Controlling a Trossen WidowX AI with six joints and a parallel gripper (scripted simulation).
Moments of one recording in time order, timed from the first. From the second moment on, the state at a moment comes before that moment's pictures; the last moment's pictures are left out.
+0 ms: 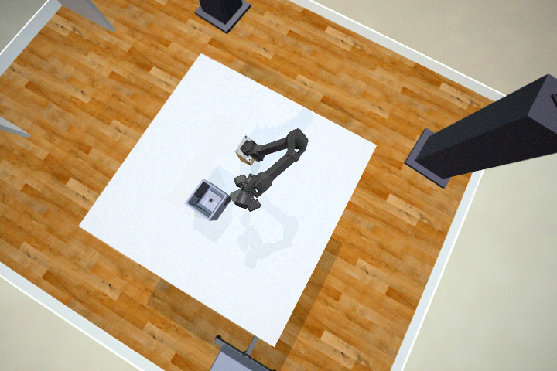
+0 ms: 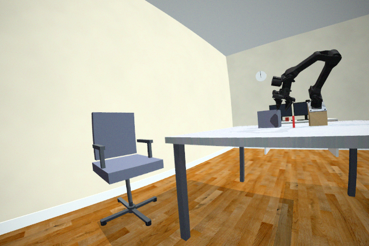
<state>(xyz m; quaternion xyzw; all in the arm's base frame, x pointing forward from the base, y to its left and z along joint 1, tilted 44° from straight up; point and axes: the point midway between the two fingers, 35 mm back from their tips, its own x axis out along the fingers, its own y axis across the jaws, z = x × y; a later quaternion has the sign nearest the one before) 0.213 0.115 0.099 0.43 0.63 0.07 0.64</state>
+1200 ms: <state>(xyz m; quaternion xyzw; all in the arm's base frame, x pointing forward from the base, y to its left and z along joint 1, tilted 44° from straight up) 0.150 0.119 0.075 0.48 0.74 -0.03 0.47</state>
